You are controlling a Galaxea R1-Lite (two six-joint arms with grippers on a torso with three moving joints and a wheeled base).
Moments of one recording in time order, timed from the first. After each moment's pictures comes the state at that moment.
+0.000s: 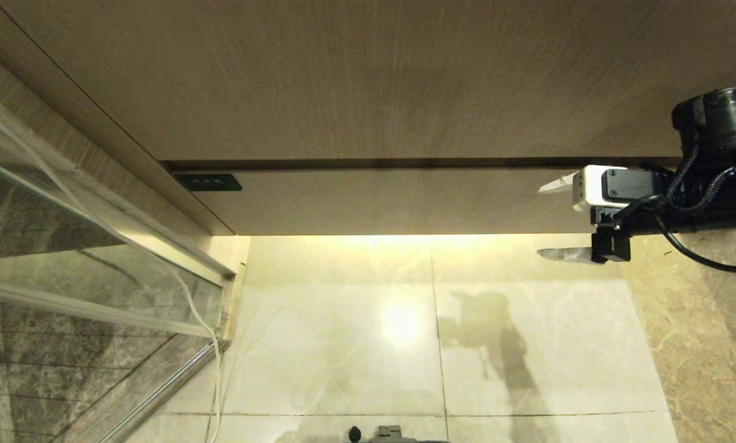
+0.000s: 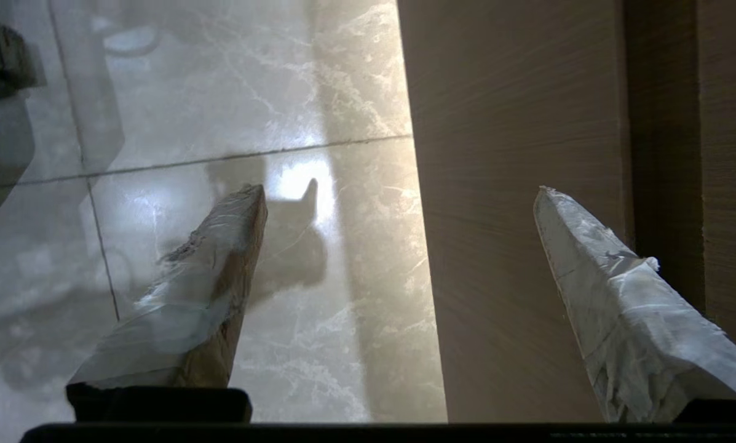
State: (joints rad) left arm 0.00 0.00 0.00 0.00 0.00 0.00; right arm 0.12 1.65 -1.26 0.15 0.48 -1.31
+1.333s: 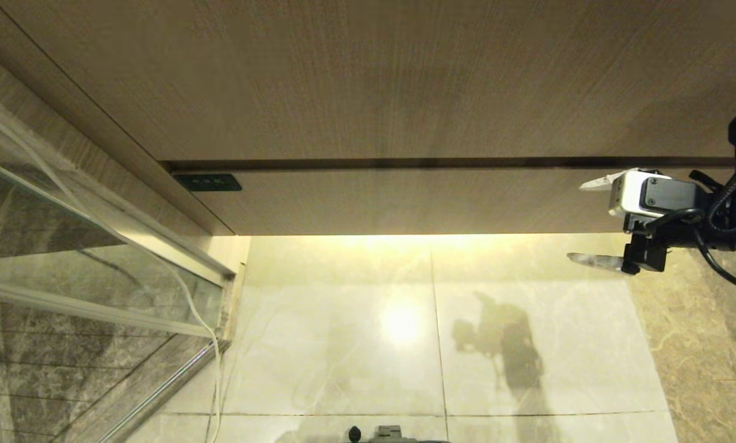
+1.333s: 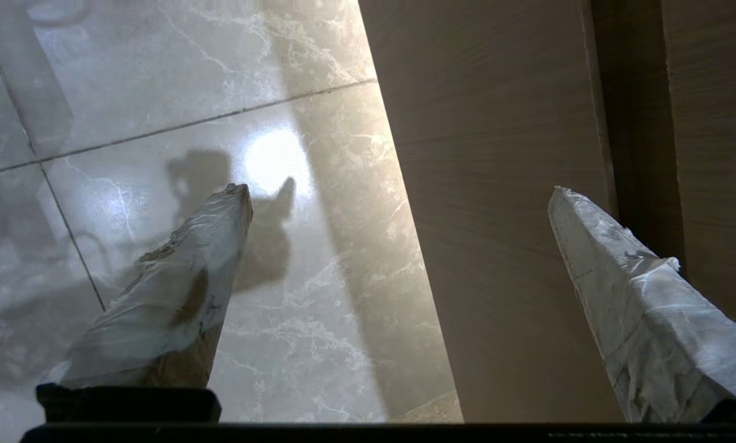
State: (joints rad) left arm 0.00 0.00 0.00 0.00 0.00 0.00; right arm 0.02 1.54 -1.06 -0.03 0.45 -1.26
